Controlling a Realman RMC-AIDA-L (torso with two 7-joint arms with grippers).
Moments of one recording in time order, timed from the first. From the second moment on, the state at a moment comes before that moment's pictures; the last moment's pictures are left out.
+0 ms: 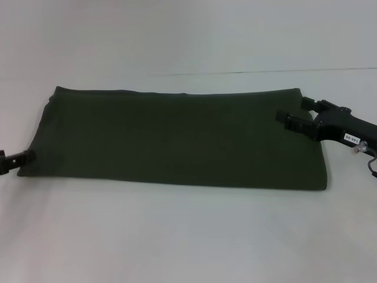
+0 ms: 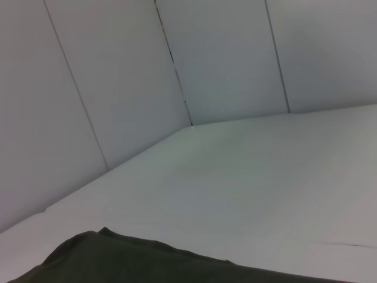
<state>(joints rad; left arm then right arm) -0.51 -2.10 0.24 0.81 2.38 1.20 -1.79 0.58 2.09 -0.36 -0.44 -1.94 -1.23 1.26</state>
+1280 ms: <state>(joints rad) -0.54 -2.11 0.40 0.81 2.48 1.14 -1.85 0.58 2.09 -0.36 -0.45 -1.94 -1.23 1.28</state>
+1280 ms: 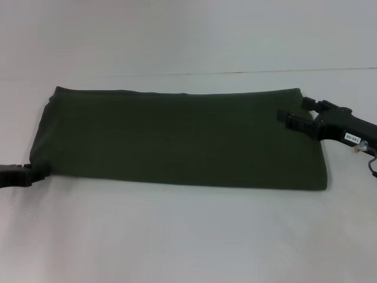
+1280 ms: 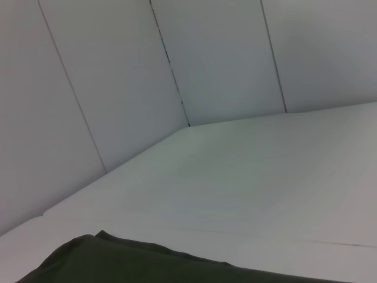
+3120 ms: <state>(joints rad) -0.52 -2.15 0.42 0.89 2.45 1.22 -1.78 0.38 2.09 -0.44 -0.49 -2.01 -1.22 1.28</state>
